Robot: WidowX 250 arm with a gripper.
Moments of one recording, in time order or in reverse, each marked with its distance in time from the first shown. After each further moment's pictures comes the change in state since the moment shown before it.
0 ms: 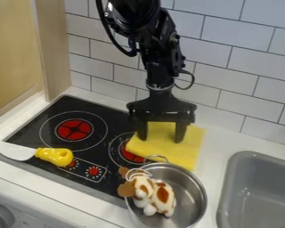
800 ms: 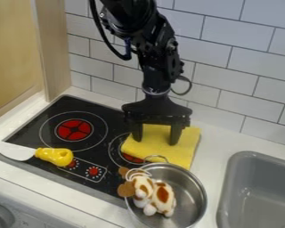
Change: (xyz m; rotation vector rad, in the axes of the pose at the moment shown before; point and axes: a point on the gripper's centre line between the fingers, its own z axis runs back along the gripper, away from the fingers) arm -0.008 0.022 -0.001 0.068 -0.013 0.023
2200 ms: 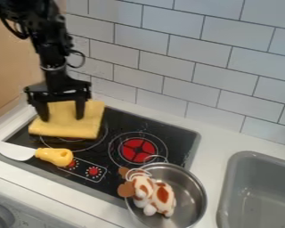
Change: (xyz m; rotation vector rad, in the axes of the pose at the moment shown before) arm 0.034 0.158 0.002 0.041 0.009 0.343
